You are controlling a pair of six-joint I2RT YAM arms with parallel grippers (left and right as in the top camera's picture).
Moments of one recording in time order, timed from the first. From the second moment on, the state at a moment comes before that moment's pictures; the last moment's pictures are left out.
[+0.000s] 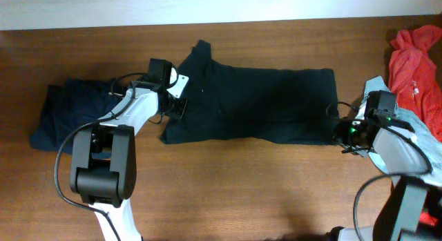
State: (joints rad) left arm -0.18 2.07 1.36 -0.53 0.15 0.19; right arm -0.32 1.58 0.89 -0.62 -0.16 0.31
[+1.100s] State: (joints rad) left arm -0.14 2.07 1.37 -0.54 0.18 0.19; right arm -0.32 1.70 0.95 -0.69 0.06 0.32
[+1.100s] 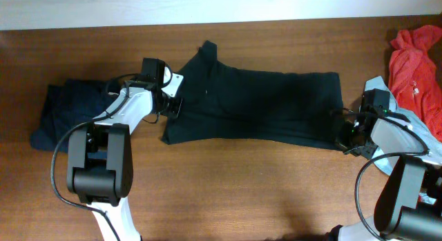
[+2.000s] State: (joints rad) left arm -0.15 2.12 1.63 -0.77 0.24 0.33; right arm -0.27 1.79 1.13 -0.67 -0.26 0.24
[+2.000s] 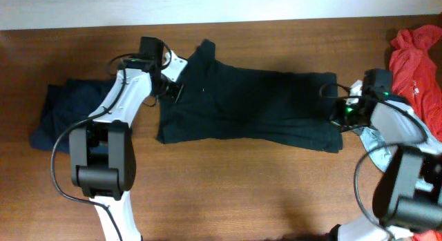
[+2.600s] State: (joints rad) left arm -0.20 2.24 1.64 -0.74 0.29 0.45; right arm -0.22 1.92 1.14 -0.44 -0.16 0.24
